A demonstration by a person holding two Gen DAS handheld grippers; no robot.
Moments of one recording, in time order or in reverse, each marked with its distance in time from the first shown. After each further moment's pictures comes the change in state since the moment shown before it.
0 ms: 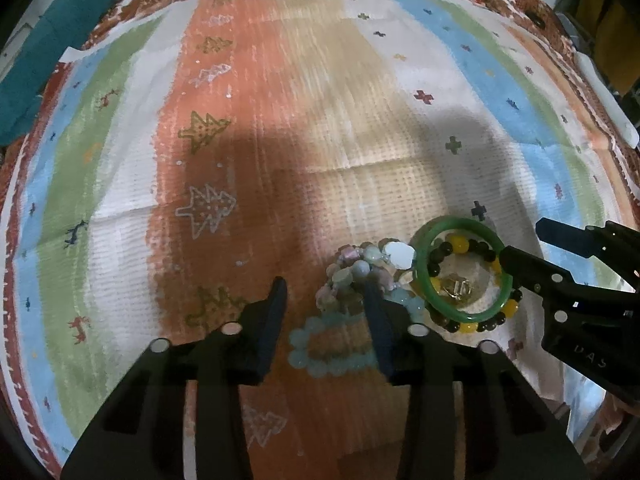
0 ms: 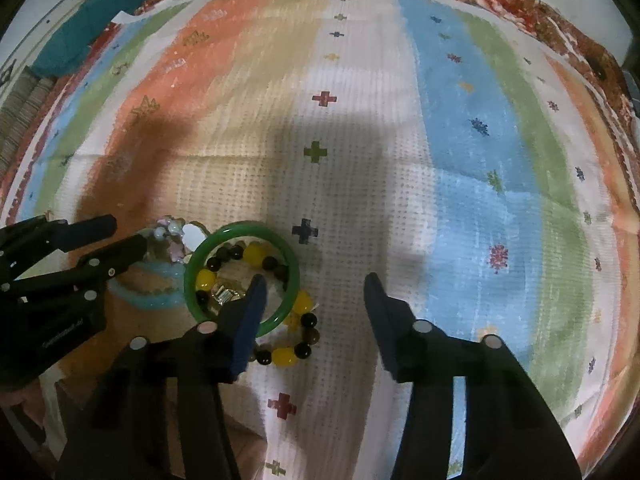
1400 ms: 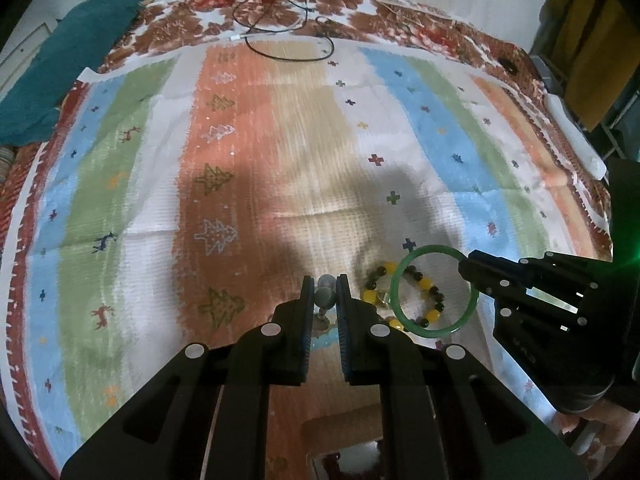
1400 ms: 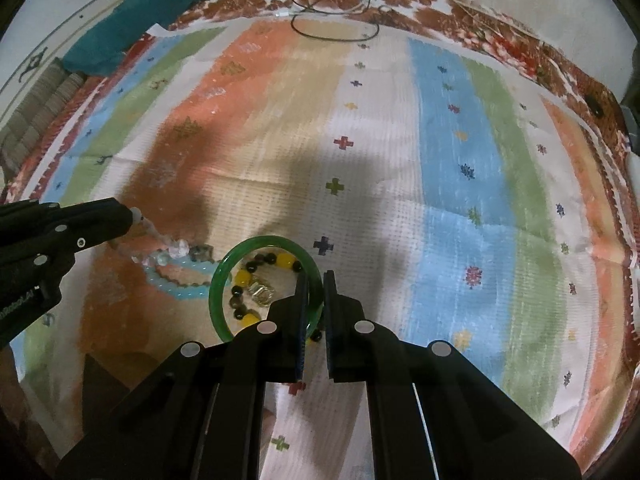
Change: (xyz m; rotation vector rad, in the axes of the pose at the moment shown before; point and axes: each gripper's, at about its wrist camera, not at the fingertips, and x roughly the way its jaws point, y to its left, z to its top) left arm -0.082 -0.008 -0.010 -0.041 -0.160 -0.077; right arm -0.053 0.016 -0.009 -0.084 -0.119 0.006
